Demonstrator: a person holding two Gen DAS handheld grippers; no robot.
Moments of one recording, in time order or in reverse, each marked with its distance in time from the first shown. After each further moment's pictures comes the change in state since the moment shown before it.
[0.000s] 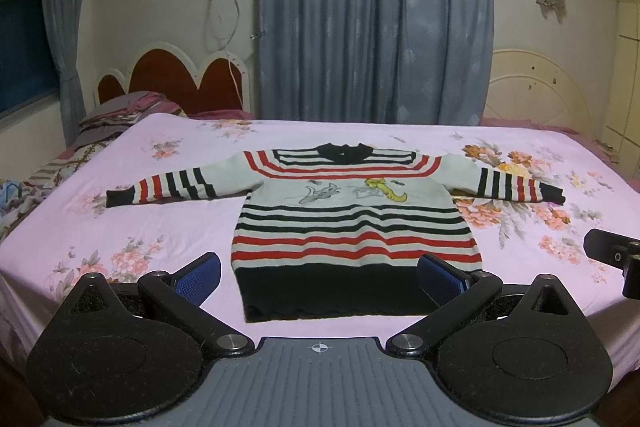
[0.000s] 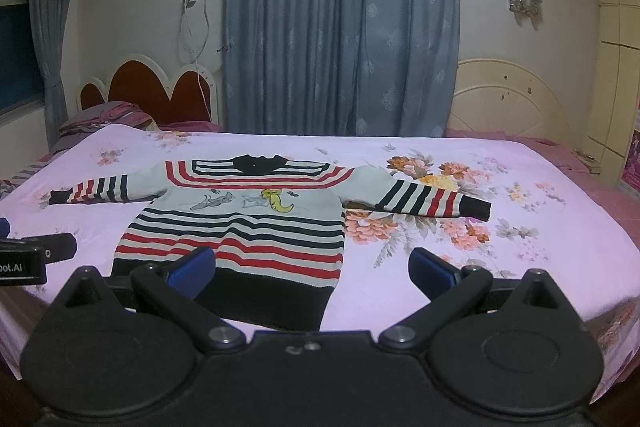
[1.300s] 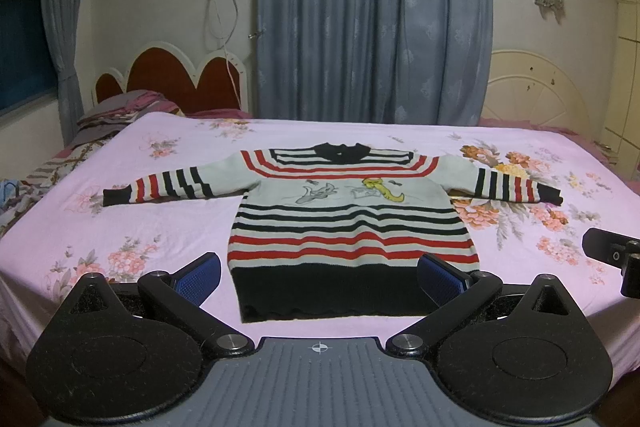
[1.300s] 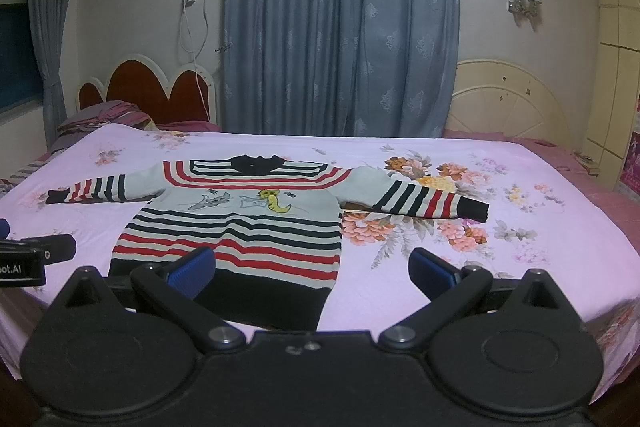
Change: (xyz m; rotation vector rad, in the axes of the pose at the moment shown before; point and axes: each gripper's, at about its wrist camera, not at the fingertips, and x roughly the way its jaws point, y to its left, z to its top) left arm 0.000 -0.003 0.002 -0.001 0.002 -0.004; right arm 0.000 -0.004 0.002 0.001 0.001 -0.002
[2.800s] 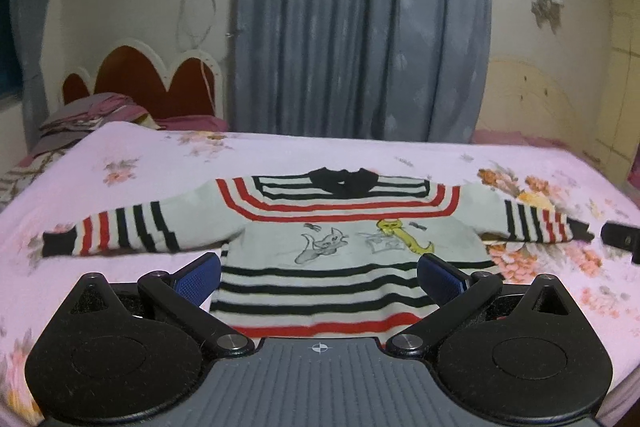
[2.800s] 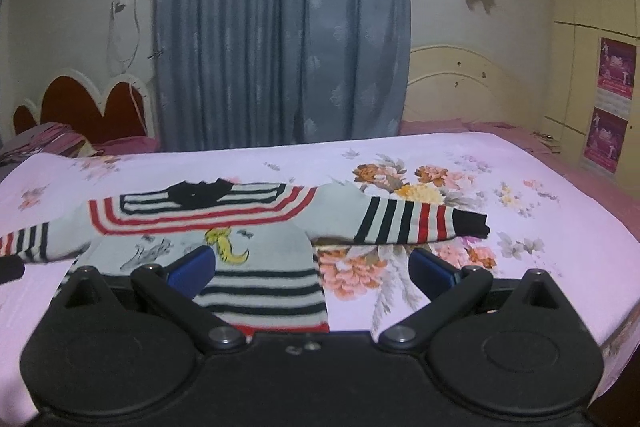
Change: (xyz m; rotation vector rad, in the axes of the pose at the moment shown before) left arm 0.192 0.040 0.077 -0.006 -0.007 -0.092; right arm 0.149 0.016 0.056 0.103 0.002 -0.180
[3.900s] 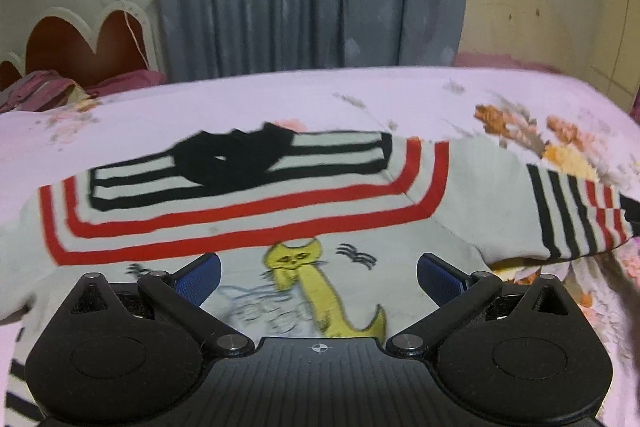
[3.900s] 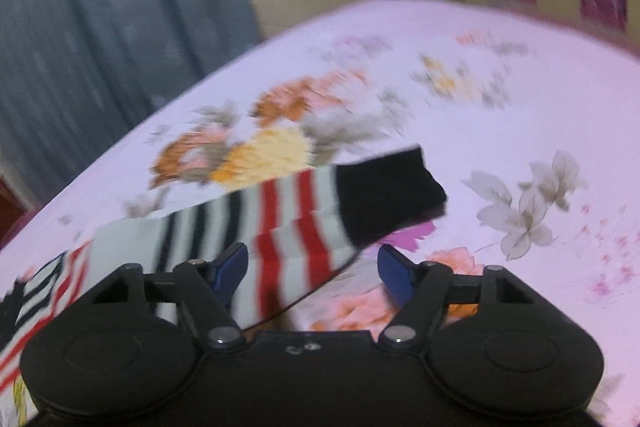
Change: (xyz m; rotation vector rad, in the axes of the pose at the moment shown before) left arm 0.298 -0.175 0.034 0.097 0.221 -0.049; right arm 0.314 -0.233 -0.010 0.509 0.219 -0.212
